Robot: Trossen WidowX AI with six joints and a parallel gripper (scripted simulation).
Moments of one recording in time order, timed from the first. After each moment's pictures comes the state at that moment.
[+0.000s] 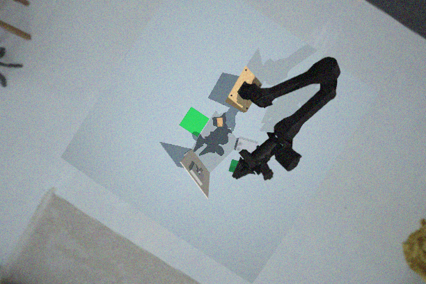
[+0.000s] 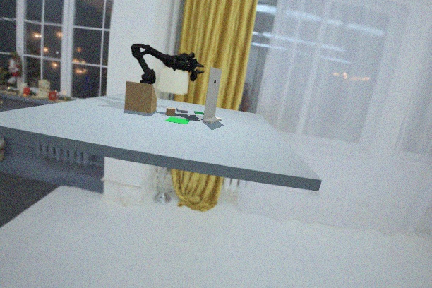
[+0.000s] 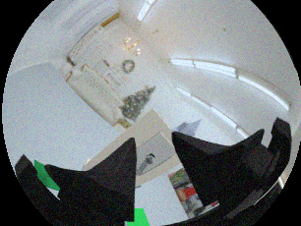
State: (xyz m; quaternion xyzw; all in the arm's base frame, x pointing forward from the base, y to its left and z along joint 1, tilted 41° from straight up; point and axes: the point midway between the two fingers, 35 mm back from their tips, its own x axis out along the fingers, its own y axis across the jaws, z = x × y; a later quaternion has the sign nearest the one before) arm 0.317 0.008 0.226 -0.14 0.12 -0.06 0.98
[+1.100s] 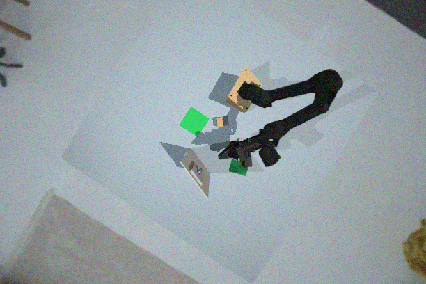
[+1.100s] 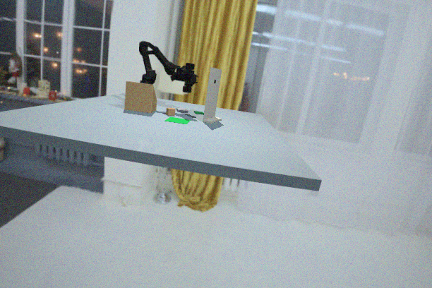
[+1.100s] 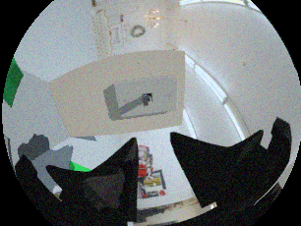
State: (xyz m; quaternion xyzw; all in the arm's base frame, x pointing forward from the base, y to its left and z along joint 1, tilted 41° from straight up) arm 0.299 0.001 0.126 -0.40 0.28 -0.10 0.87
